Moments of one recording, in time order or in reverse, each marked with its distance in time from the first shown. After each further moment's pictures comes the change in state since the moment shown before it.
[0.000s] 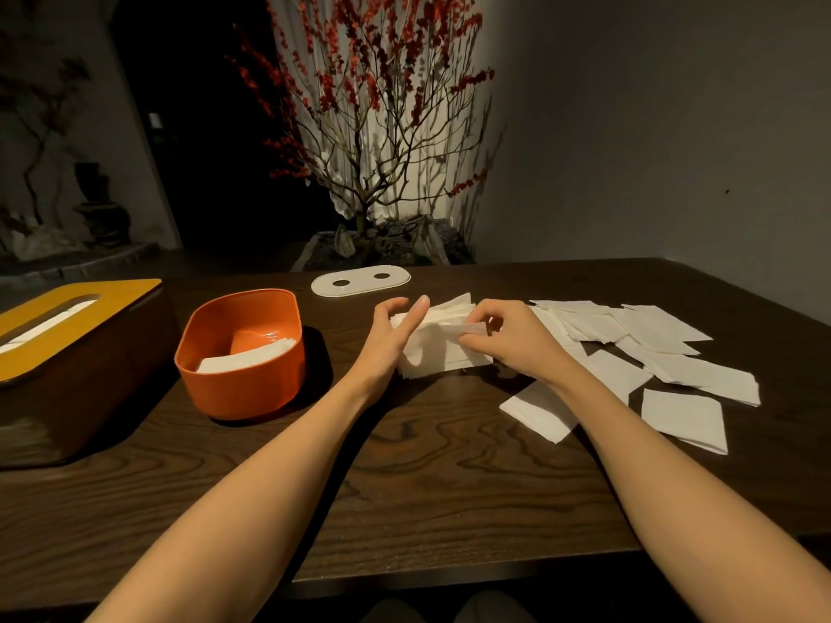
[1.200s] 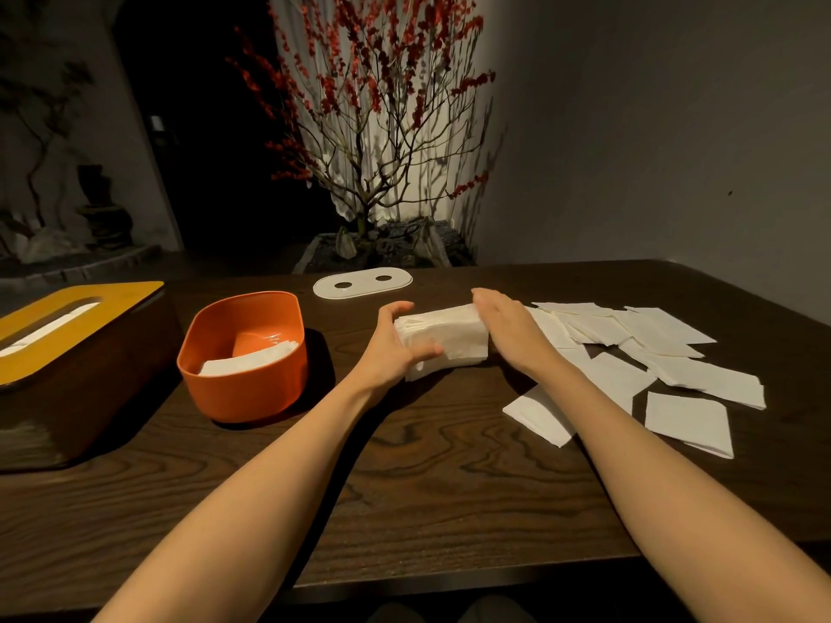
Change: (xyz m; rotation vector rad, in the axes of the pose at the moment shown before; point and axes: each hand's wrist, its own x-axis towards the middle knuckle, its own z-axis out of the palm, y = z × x) left_hand 0.005 -0.007 -0.008 0.147 -0.085 0.072; right_hand 0.015 0.006 0.010 -0.062 0.072 0.101
